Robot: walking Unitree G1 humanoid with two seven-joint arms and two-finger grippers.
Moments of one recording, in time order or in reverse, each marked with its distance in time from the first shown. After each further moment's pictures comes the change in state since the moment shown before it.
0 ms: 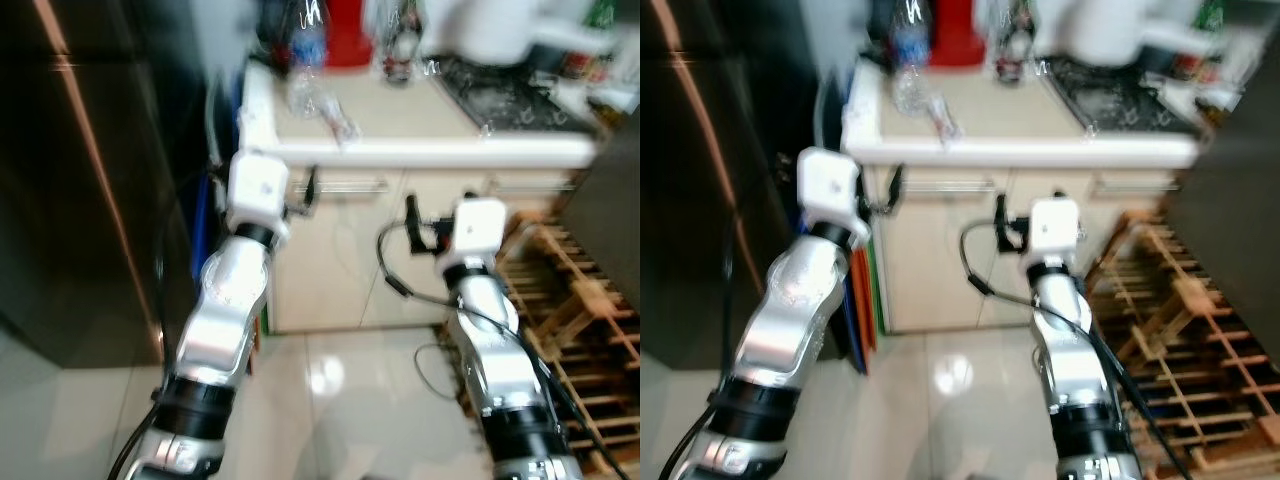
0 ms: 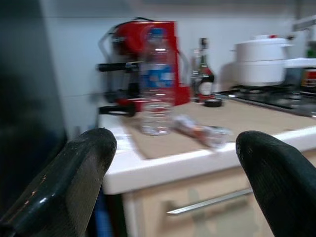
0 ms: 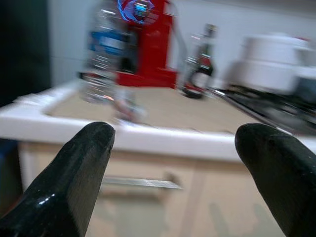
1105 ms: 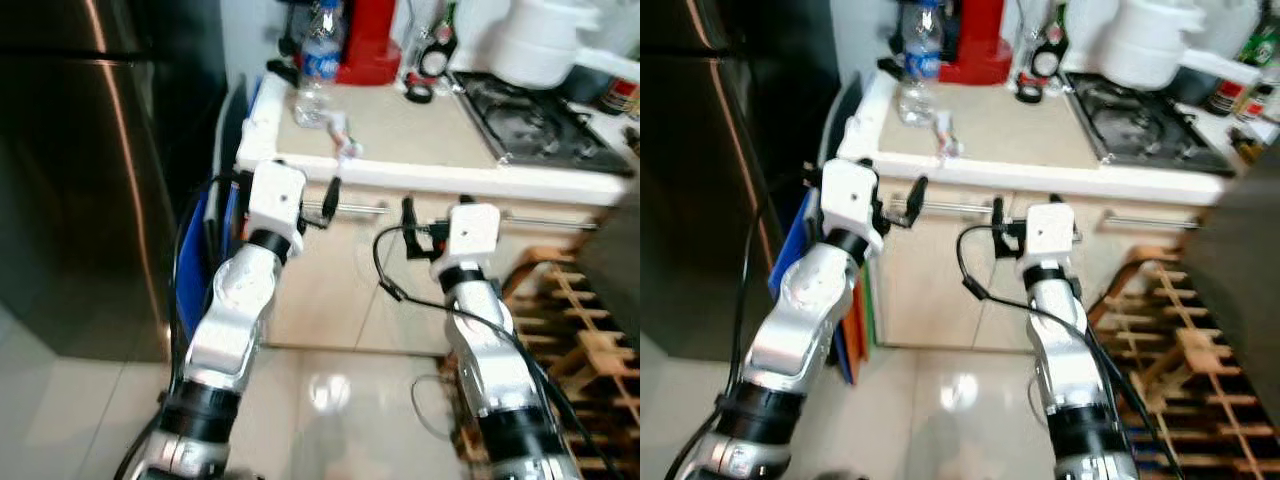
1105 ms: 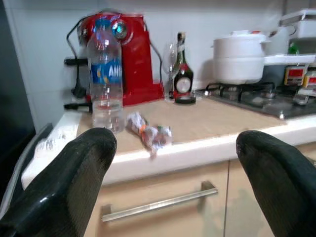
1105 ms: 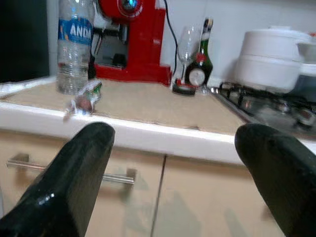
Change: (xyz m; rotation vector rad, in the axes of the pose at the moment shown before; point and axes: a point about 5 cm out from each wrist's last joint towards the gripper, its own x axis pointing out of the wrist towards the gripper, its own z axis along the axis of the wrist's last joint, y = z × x) left arm -0.002 -0.004 -0.007 -0.035 0.026 -0.070; right arm -0.003 0.007 -0.007 0.007 0.023 0.018
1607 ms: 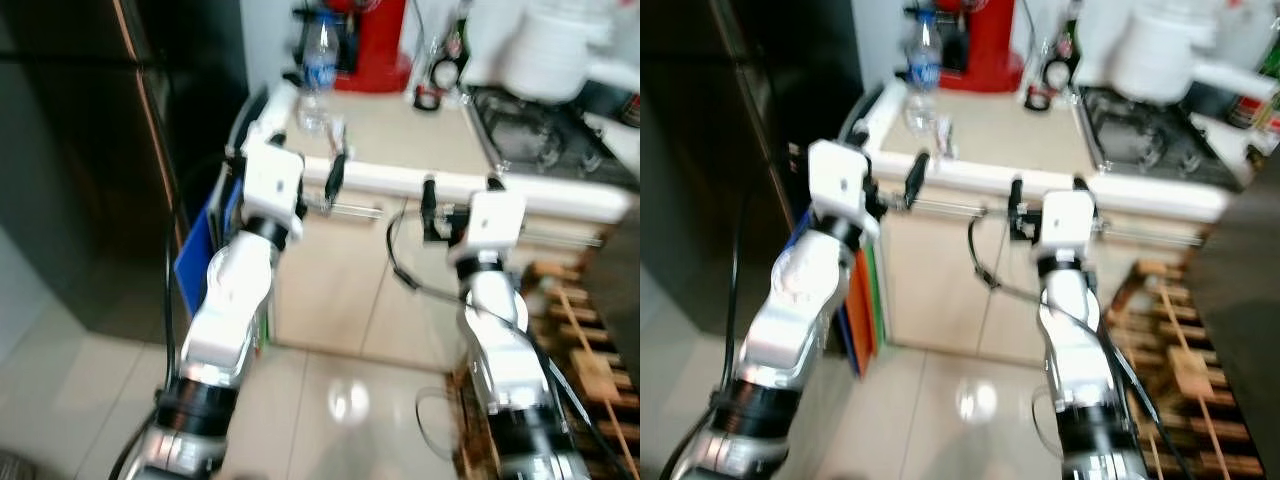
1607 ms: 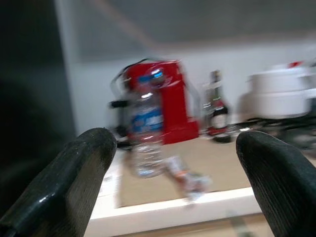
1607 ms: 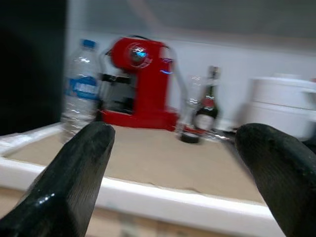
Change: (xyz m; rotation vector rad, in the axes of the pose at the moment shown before) left arm 0.003 0.006 0.027 0.026 -0.156 0.009; right arm 0.010 -0.012 0.031 -0.049 -0.156 -0.082
